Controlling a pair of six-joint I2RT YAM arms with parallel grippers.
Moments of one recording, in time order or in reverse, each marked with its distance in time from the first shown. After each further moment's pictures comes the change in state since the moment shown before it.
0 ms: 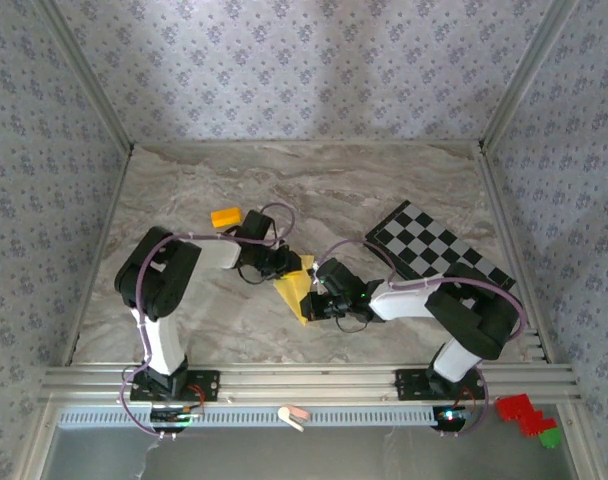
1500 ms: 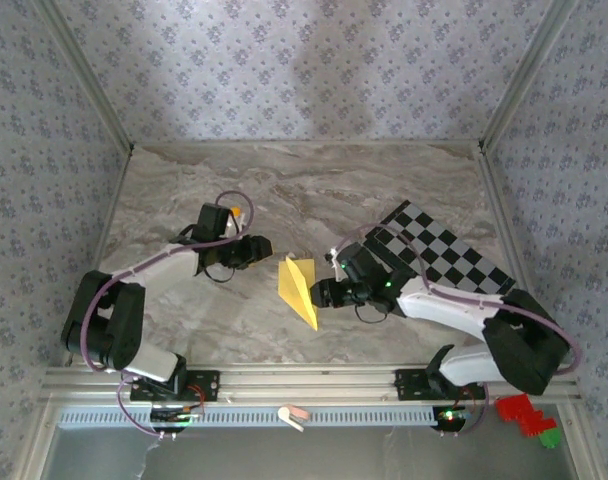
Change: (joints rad) left arm 0.161 -0.399 -0.155 -0.126 -0.086 0.087; right arm -0.093 -0.265 0.034 -0.294 0.027 -0.140
